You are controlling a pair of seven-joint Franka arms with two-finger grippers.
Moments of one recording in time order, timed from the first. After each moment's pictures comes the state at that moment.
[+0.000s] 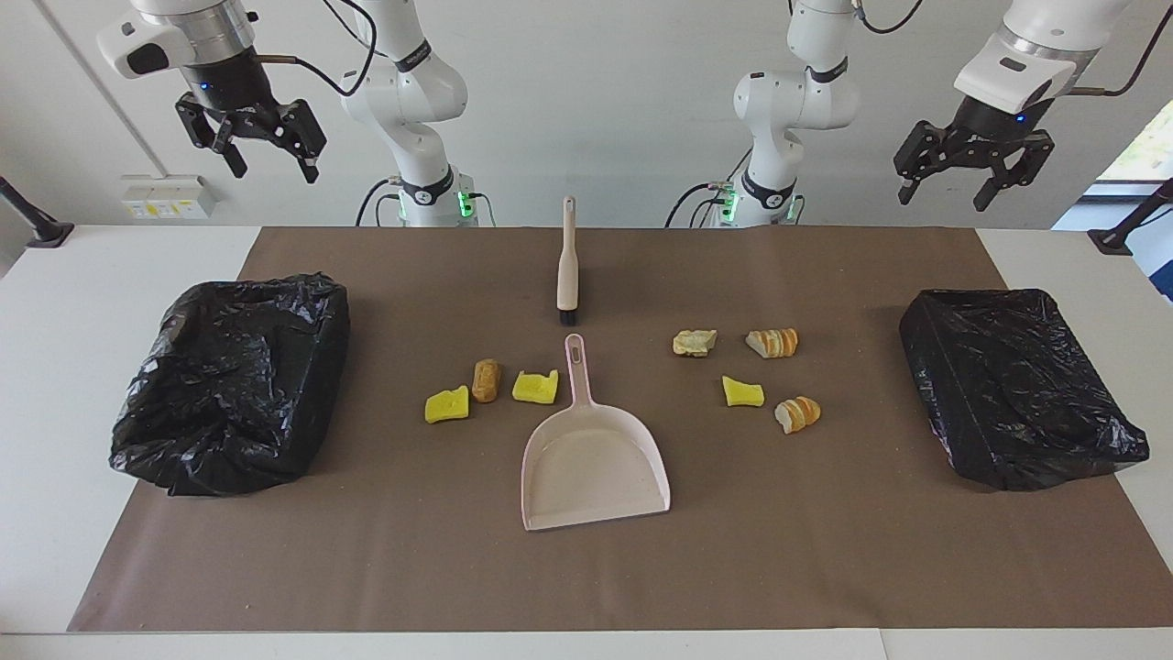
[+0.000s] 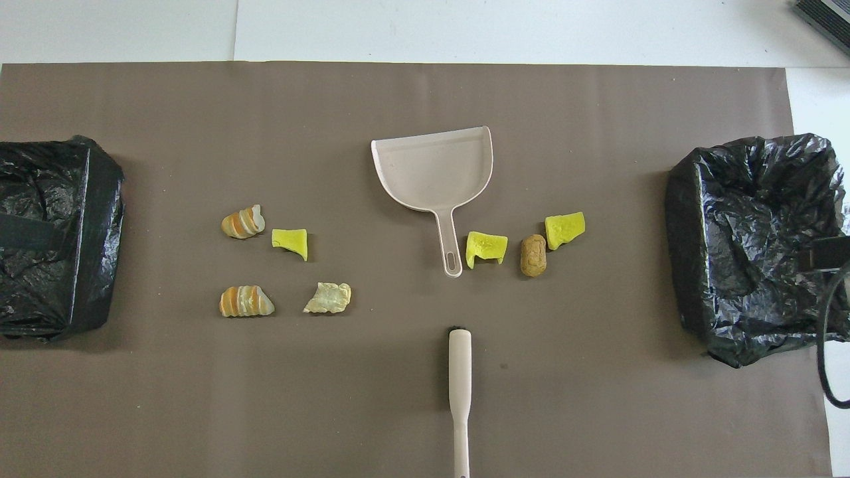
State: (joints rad) left arm -0.17 -0.07 0.09 -1.48 0.01 1.44 0.12; right arm 0.05 -0.15 -0.09 -1.56 -0.03 1.43 0.07
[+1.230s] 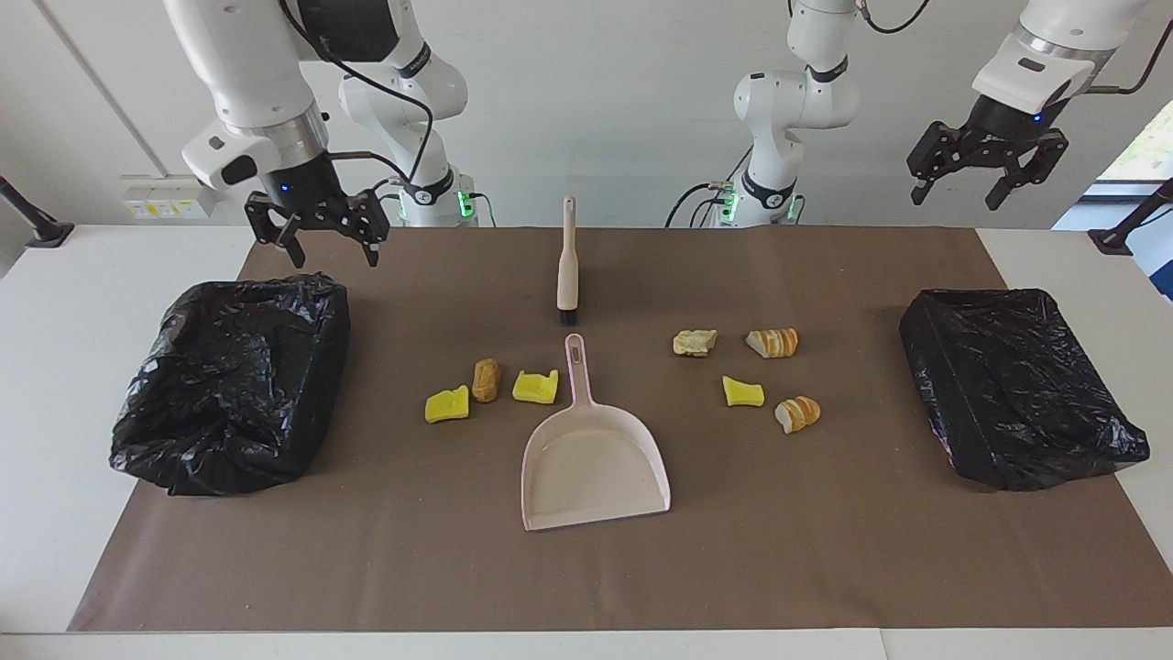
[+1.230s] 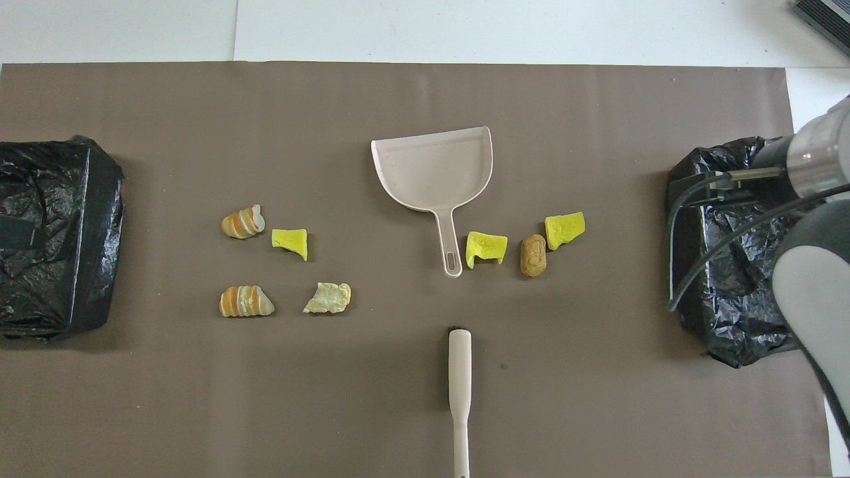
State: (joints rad) left arm -0.14 -0.07 0.09 -1.48 0.01 1.44 0.12; right arm 0.16 0.06 -0.06 -1.58 -0.01 1.71 0.07
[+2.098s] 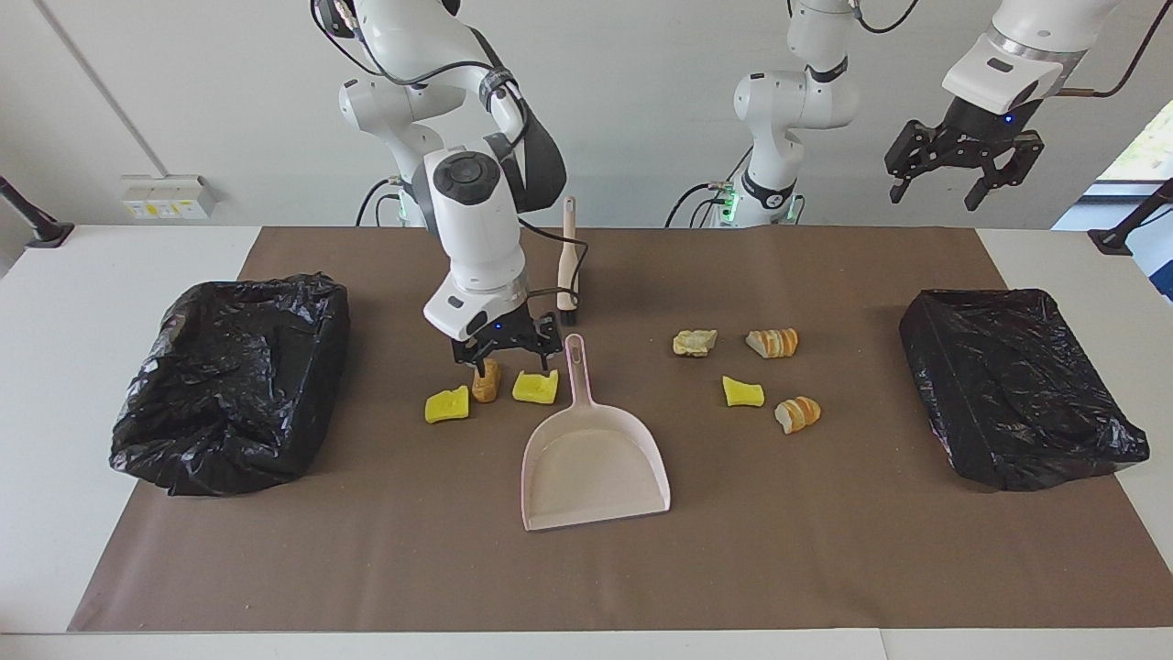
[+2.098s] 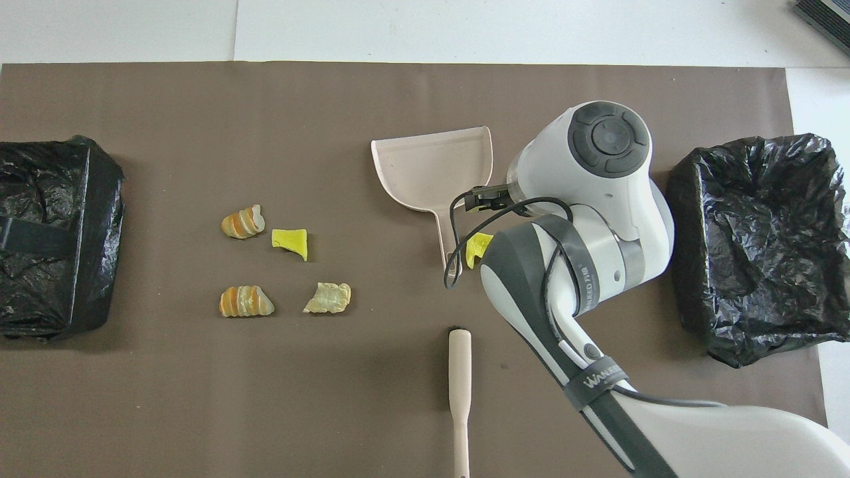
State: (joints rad) left arm -0.15 -0.07 0.05 -1.49 0.01 1.43 0.12; right arm 0.44 0.32 -0.05 -1.65 0.04 2.05 0.28
